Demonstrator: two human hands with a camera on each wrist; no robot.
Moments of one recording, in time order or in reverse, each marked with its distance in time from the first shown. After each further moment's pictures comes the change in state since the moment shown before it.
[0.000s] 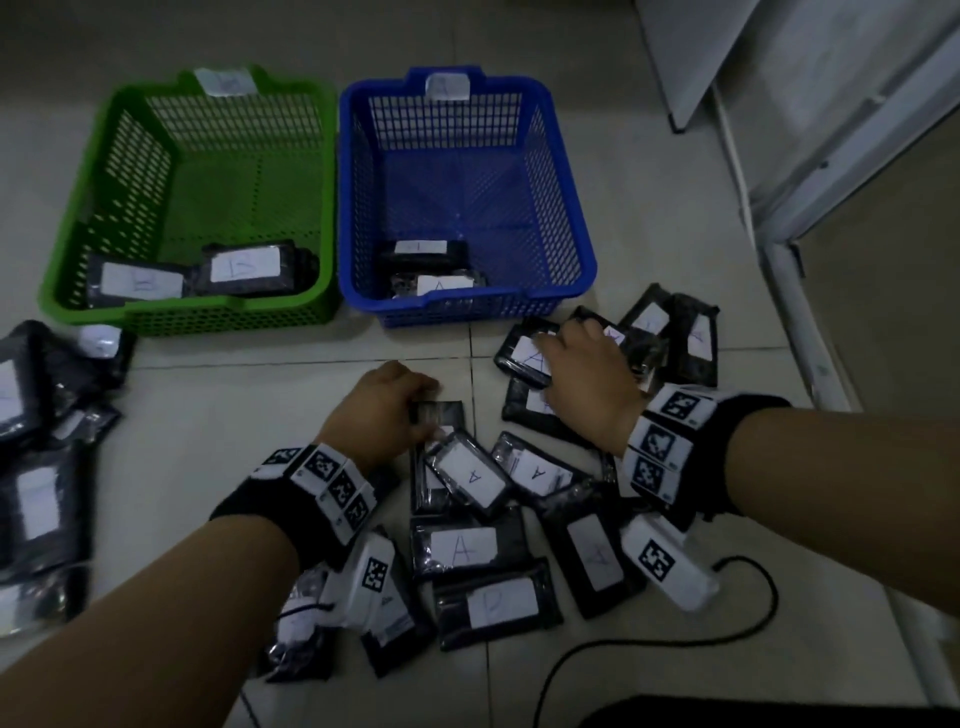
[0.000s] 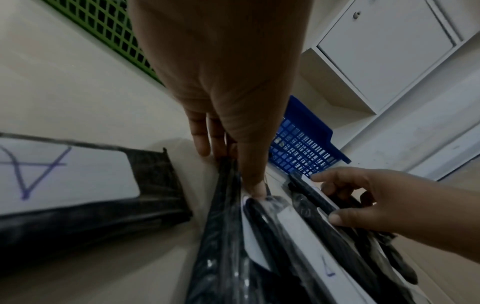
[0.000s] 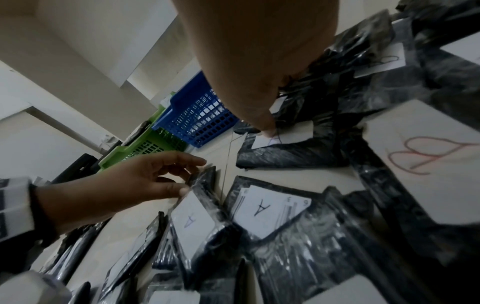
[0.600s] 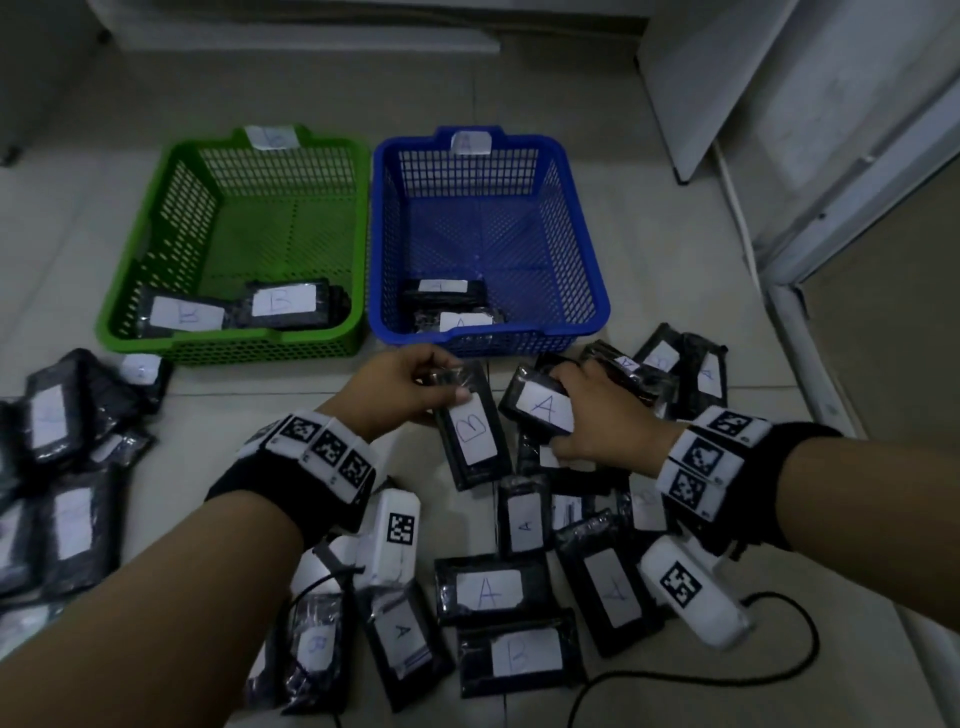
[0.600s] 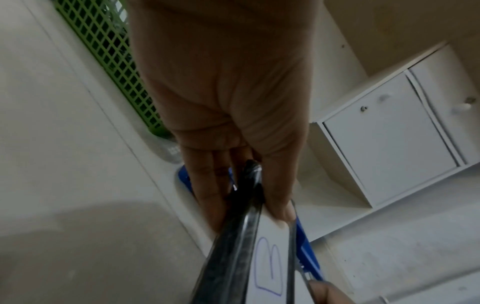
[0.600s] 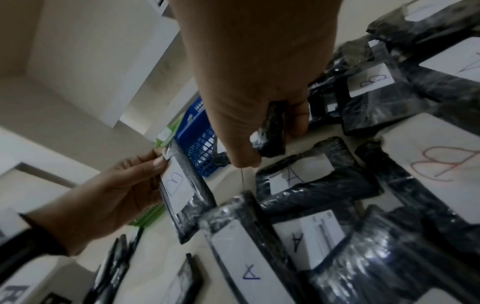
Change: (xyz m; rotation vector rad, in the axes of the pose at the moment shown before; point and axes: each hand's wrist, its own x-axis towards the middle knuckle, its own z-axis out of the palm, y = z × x) left_hand 0.003 0.030 -0.064 -0.799 -0.040 -0.125; right_hand -0.010 -0.004 -0.029 0.288 -0.165 -0.023
